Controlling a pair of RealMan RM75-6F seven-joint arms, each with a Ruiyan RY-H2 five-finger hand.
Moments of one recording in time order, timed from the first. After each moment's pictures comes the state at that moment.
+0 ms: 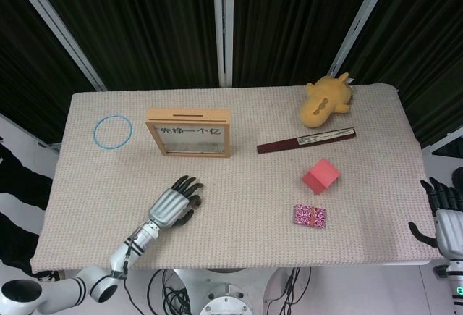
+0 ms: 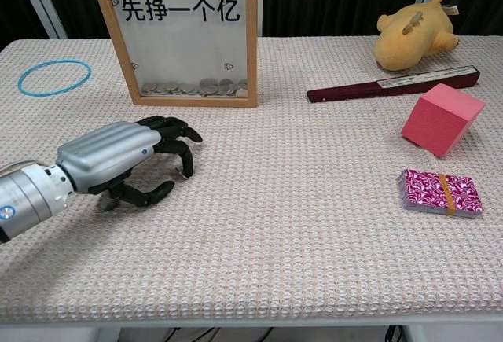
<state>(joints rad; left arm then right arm) -0.59 -1.82 0.01 -1.07 1.60 1.11 -0.02 0.03 -1.16 0.06 -1.43 -1.42 1.41 0.11</state>
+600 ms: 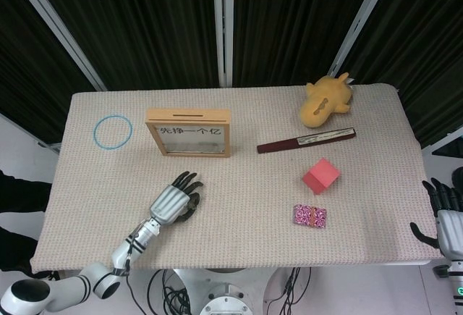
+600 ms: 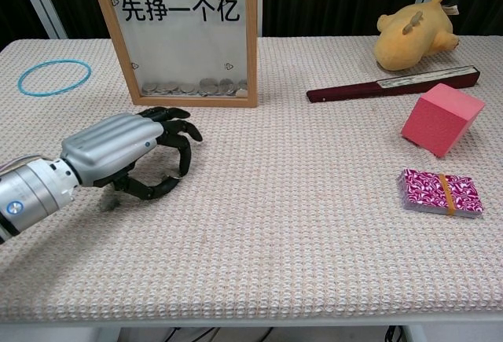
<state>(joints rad) -0.60 -1.87 0.01 -0.97 1.63 1.17 -0.06 0.03 -1.15 0.06 -1.43 -1.41 1.41 0.12</state>
